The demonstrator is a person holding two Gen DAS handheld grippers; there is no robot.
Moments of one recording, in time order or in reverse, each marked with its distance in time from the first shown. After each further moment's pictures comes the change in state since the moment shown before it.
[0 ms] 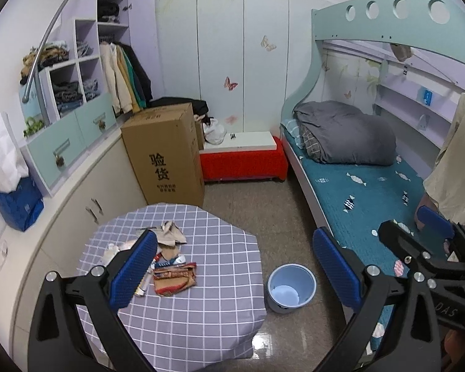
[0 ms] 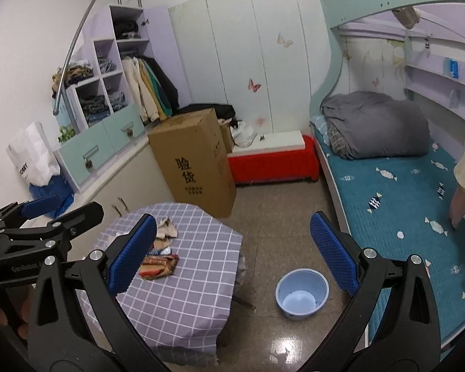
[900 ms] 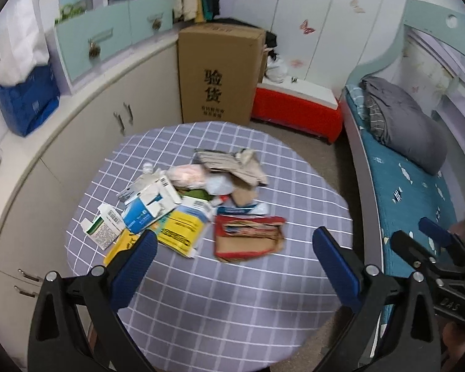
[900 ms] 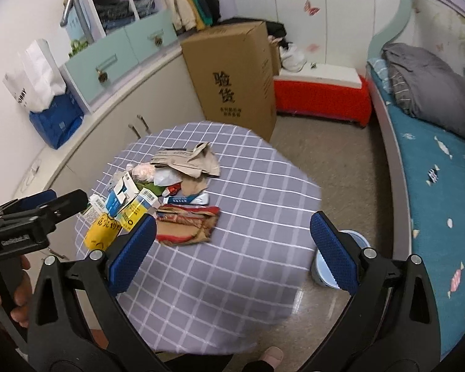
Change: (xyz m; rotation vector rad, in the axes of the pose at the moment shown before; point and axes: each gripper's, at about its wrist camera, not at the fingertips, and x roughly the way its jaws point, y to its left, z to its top) left arm 0.155 0.209 -0.076 -0.286 0.296 0.084; right arm 0.212 0.125 -0.055 -0.128 0.373 0.126
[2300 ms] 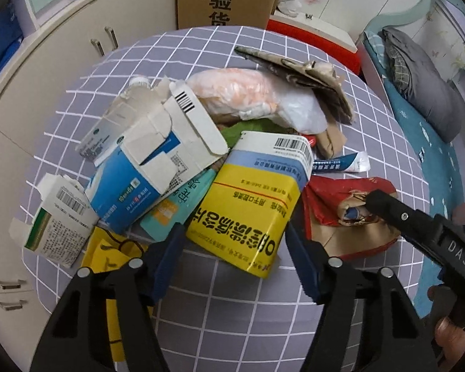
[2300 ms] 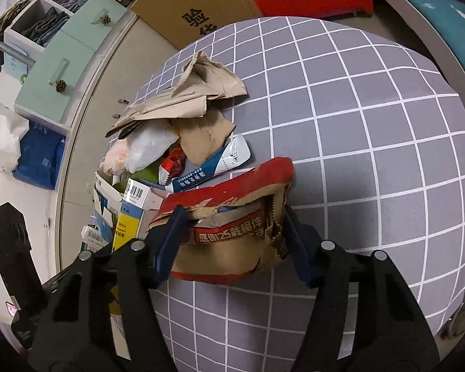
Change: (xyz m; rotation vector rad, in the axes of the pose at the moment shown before) left arm 0.180 0.080 -0.024 0.027 0.290 -0.045; right arm 0.192 0.017 -0.041 0.433 0.244 0.138
